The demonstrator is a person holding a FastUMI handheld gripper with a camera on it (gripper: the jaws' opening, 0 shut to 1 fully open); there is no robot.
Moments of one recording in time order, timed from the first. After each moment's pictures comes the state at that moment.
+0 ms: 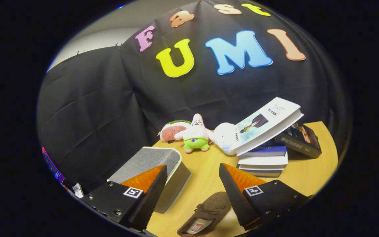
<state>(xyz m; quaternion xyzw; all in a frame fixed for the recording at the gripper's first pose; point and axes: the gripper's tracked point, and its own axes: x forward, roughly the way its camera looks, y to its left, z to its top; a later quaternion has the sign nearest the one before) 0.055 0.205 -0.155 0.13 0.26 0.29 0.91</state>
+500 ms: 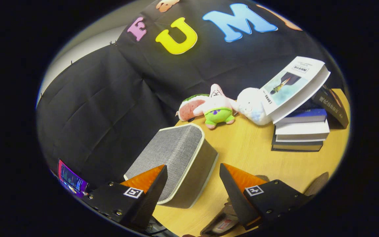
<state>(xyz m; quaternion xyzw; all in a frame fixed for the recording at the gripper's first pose) 0.036 0.273 -0.213 0.20 0.36 0.37 0.83</state>
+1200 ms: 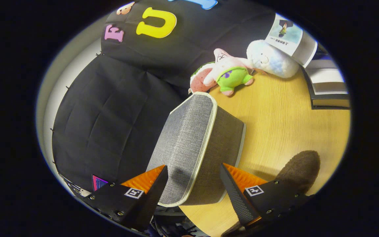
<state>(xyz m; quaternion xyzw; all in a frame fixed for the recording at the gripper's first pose) 0.020 0.330 -0.255 0.30 0.46 0.44 0.71</state>
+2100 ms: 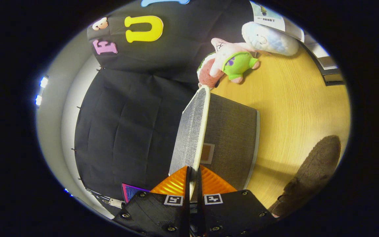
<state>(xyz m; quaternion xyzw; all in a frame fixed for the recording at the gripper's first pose) 0.023 0.334 -0.224 0.39 0.47 0.47 0.64</state>
